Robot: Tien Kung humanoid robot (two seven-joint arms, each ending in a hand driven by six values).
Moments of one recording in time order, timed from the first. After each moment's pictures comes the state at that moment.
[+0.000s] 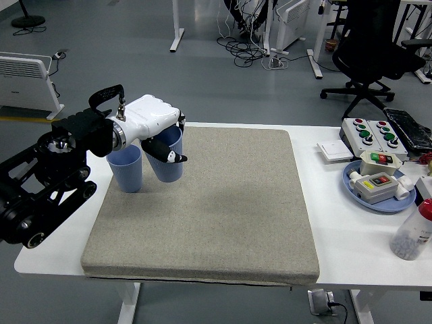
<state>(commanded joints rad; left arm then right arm) -0.99 0.43 -0.89 -1.22 2.27 -0.39 0.04 0.12 -0.19 0.19 0.21 -0.32 -0.15 -0.21</state>
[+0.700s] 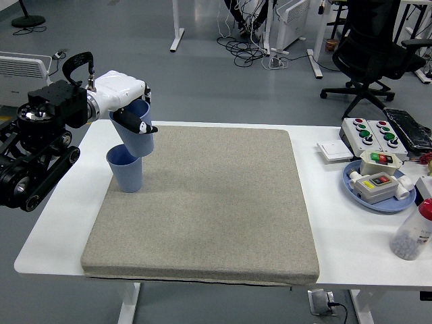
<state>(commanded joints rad) -1.09 0.40 -0.91 -0.89 2.27 -0.34 -0.01 0.12 -0.20 0.21 0.21 -0.35 -0.15 -0.22</state>
